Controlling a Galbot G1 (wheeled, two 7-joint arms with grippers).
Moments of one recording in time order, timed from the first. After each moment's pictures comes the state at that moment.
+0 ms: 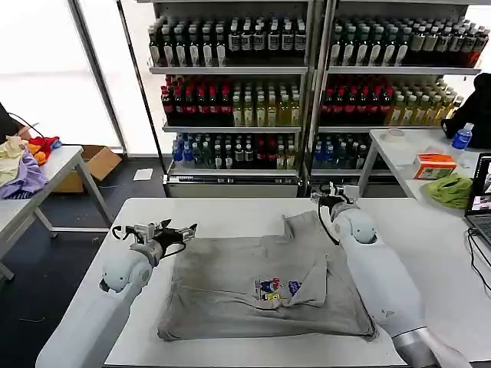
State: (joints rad) left arm 0.77 -1.04 -0.18 -1.54 -0.61 0.56 -0.08; right arm -0.45 1.27 0.17 1.16 0.60 -0.54 0.27
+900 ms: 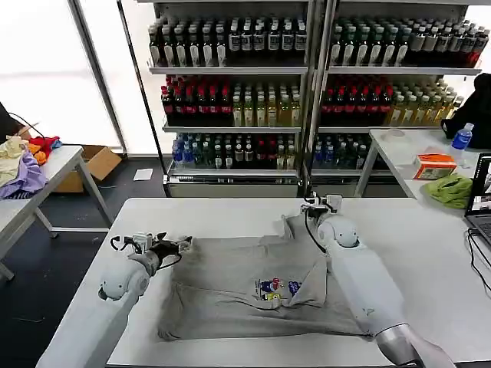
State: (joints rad) left arm 0.83 -1.04 -0.19 -1.51 -0.59 0.56 -0.07; right arm -0.47 1.31 0.15 1.12 0.54 -0.57 0.28
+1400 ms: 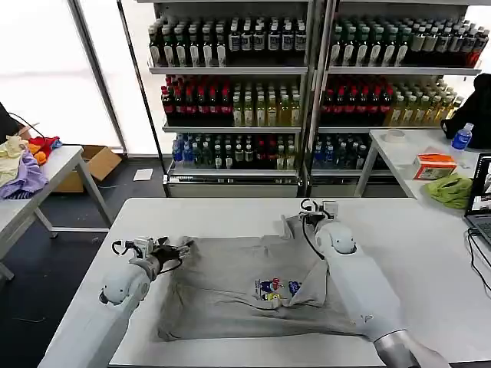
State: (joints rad) left arm 0.84 -1.03 -0.18 -1.50 -0.59 0.57 -0.07; right arm -0.50 1.32 0.14 1.11 0.51 -0.58 0.27
